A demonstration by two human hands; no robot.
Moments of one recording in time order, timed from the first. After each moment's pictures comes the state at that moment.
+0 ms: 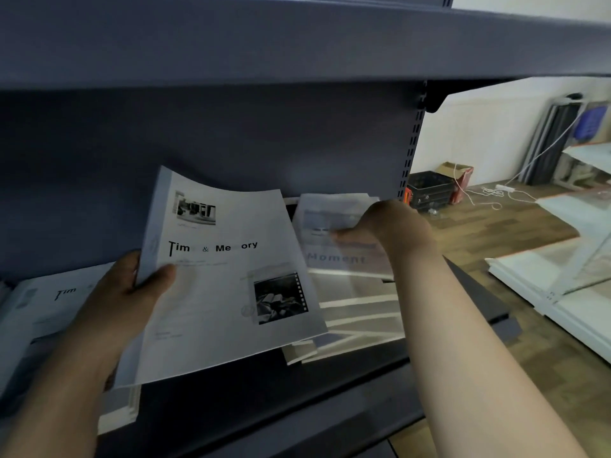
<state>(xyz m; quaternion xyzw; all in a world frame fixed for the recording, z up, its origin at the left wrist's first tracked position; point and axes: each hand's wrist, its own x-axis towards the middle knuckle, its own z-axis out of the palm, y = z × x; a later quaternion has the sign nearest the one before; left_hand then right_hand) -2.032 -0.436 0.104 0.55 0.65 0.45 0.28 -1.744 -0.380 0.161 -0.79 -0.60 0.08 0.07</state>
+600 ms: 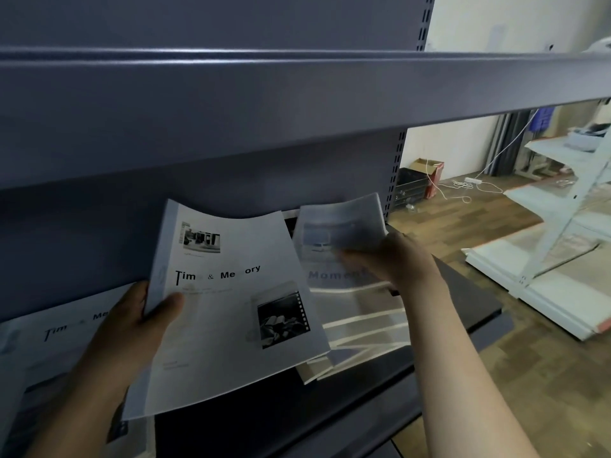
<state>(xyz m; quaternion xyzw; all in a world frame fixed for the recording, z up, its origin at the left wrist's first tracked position) -2.051 -0.413 0.099 0.57 0.63 0.41 0.34 -1.745 -0.400 0.131 -0.80 -0.50 0.19 0.26</state>
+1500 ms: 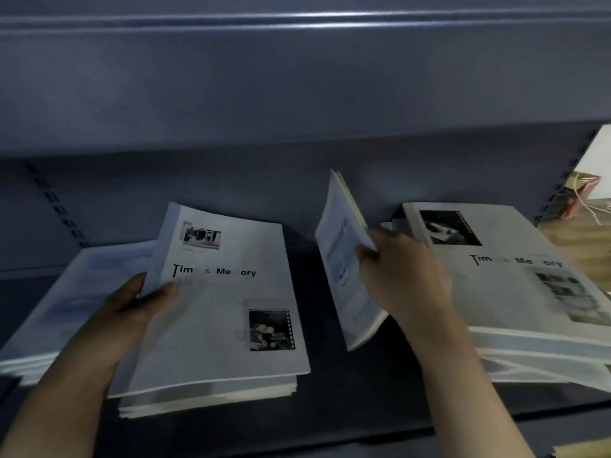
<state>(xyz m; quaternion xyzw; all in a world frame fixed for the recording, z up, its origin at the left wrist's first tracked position) -2.206 -0.483 0.101 0.42 0.71 0.46 0.32 -1.920 -0.422 0.142 -0.65 -0.70 0.11 0.27</state>
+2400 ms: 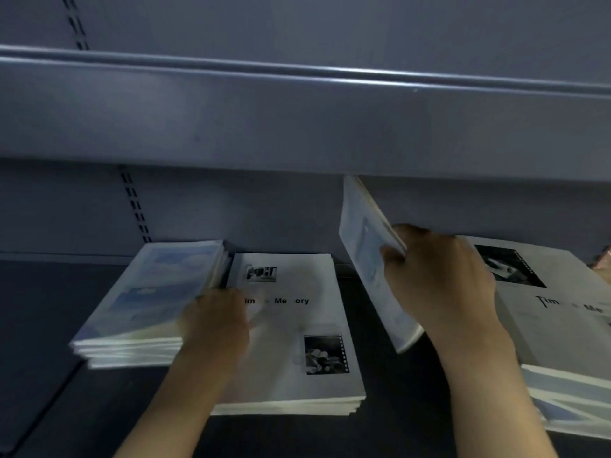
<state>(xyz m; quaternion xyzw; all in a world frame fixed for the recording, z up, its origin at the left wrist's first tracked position) -2.188 -0.474 0.101 0.55 0.83 0.04 -0.06 -1.985 -0.447 0.178 -0.62 -0.73 -0.08 0.27</state>
